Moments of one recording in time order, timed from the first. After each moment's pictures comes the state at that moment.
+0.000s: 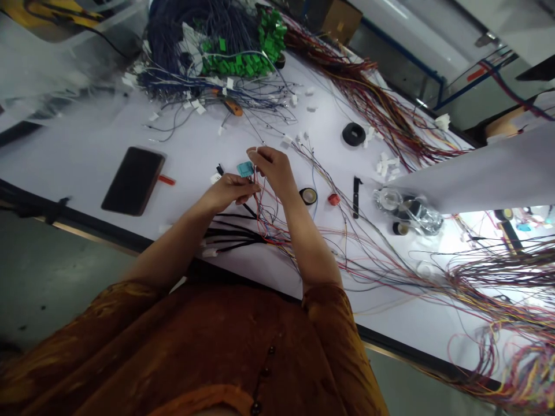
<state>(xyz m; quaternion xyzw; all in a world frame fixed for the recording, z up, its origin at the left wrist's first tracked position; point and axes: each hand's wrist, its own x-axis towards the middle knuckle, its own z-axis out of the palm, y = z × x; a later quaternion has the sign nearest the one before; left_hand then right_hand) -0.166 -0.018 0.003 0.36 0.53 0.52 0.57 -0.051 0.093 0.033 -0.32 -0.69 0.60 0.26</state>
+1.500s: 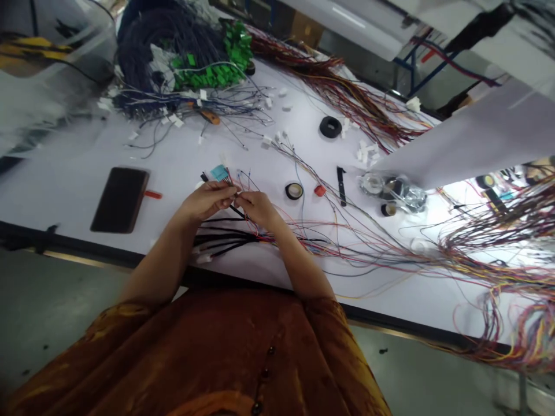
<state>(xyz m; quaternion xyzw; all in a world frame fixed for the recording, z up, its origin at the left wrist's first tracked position) -0.171 -0.025 0.003 0.28 0.50 0.54 0.61 -0.007 0.034 0.007 -0.31 -0.78 0.53 0.13</state>
